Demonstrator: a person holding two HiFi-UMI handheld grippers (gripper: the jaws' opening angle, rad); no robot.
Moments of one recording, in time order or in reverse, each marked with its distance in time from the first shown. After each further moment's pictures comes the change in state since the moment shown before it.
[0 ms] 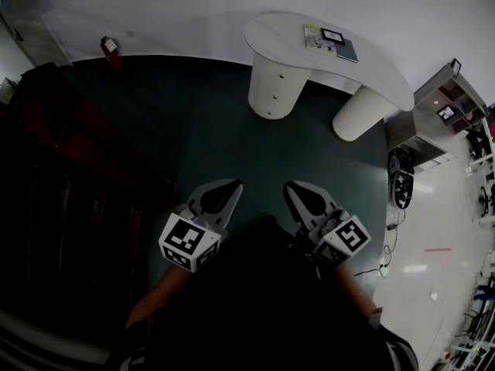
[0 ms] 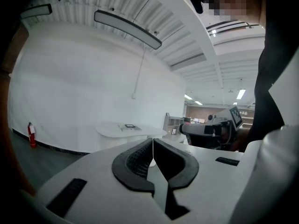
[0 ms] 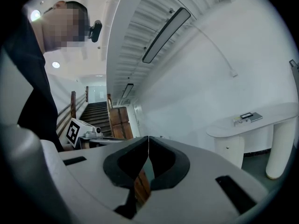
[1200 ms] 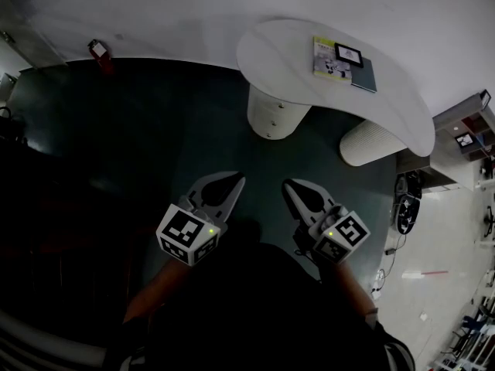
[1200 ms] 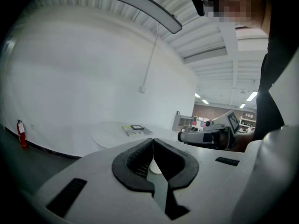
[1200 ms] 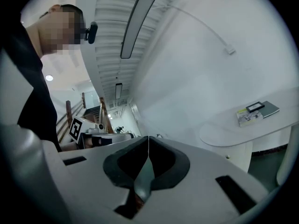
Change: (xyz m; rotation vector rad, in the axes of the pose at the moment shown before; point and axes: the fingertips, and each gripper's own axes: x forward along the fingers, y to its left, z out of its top) left arm 0.283 0.184 0.063 -0.056 0.056 0.007; right arm 0.163 -0.300 0.033 0.123 0.054 0.057
